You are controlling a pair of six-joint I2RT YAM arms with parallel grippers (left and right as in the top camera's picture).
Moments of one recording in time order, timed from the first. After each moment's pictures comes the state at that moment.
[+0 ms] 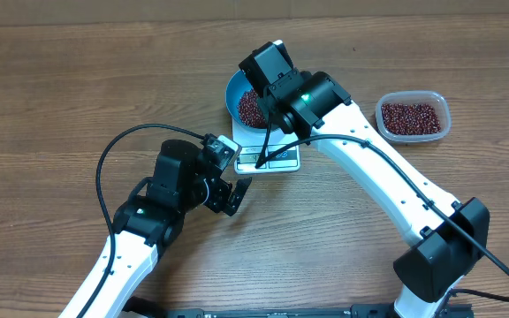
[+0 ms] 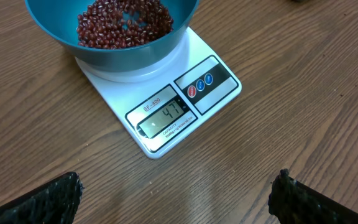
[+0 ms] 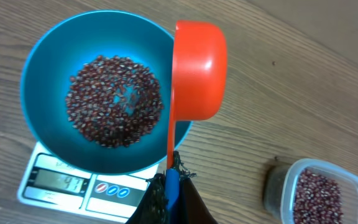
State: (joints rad) left arm -0.38 1.14 0.71 -0.34 0.24 0.13; right arm 0.66 1.88 1.83 -1.03 0.44 0.14
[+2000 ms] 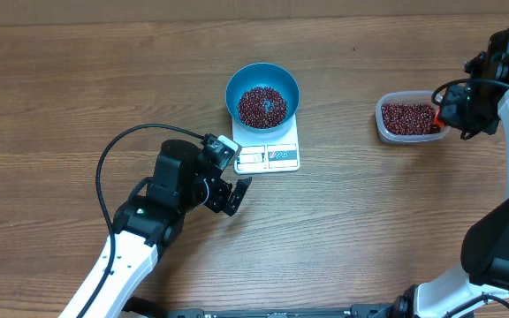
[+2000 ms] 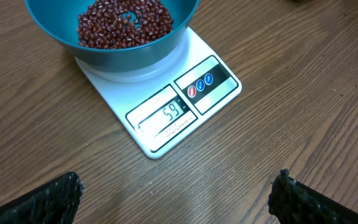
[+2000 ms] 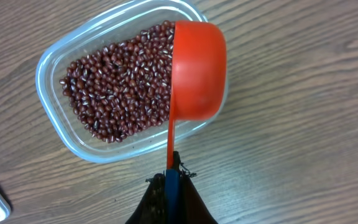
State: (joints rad) left arm -0.38 1.14 0.71 -0.34 0.24 0.13; right arm -0.27 1.81 1.65 -1.18 -0.05 0.09
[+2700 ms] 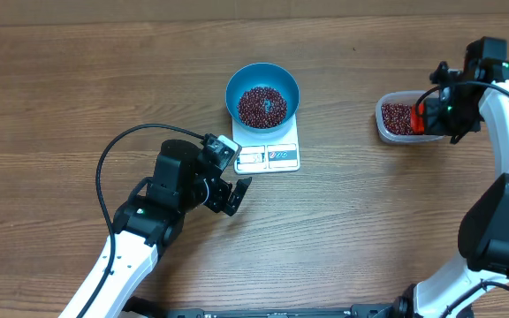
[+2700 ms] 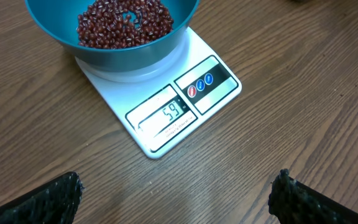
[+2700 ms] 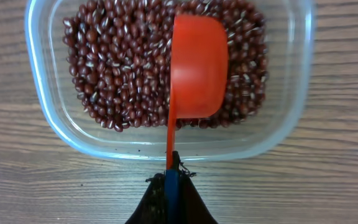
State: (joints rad) left arm -0.38 1.14 0.71 -0.34 0.24 0.13; right arm -0.24 1.89 1.59 -1.13 -0.08 -0.24
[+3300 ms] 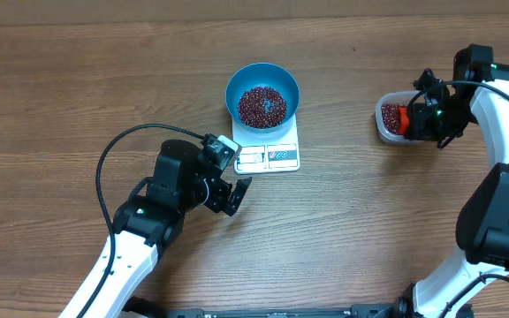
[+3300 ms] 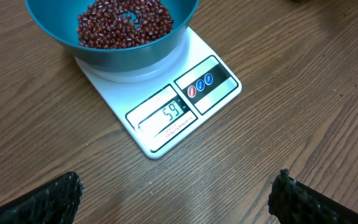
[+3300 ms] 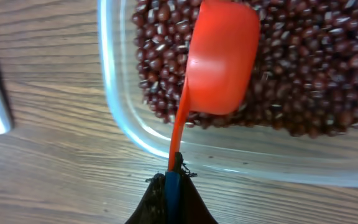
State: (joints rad) left arm -0.38 1.14 0.71 -0.34 0.24 0.13; right arm -0.23 1.94 1.58 -1.17 -0.28 -0.27
